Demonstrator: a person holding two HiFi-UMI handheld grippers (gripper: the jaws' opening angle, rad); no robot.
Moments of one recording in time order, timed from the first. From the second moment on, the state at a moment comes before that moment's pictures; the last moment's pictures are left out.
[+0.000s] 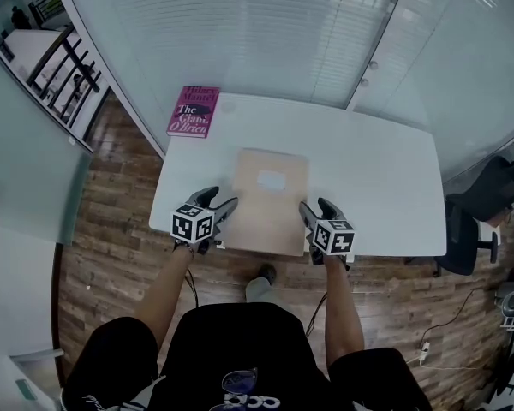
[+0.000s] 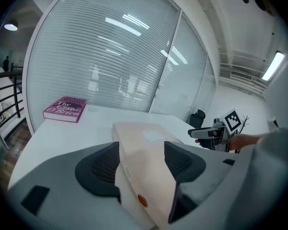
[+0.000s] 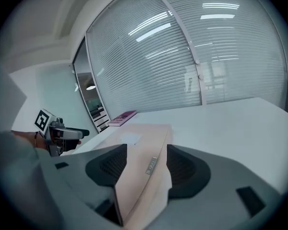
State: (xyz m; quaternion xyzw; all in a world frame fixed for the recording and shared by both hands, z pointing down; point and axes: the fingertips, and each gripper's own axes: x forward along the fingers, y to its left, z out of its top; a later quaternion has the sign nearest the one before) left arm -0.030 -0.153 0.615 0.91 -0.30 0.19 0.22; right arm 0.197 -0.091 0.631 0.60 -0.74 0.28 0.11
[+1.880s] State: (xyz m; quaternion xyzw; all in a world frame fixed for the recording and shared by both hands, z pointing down) left arm -0.009 -0.171 0.667 0.87 -0.29 0.19 0.35; right arm 0.184 -0.125 0.675 0.46 -0.78 0.41 0.08
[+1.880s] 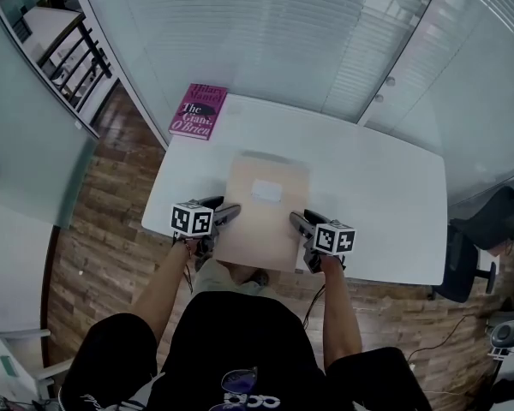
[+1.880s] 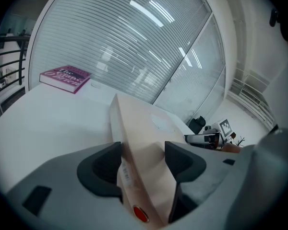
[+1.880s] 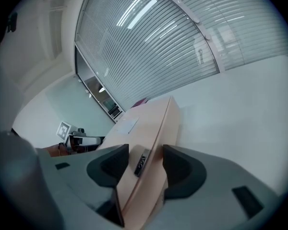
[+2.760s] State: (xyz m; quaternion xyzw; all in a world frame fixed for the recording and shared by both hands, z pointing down) left arm -0.046 -0.268 0.548 0.92 -0.28 0.12 0.25; right arm 0.155 -0.215 0.556 0.53 -0.80 0.28 0.04
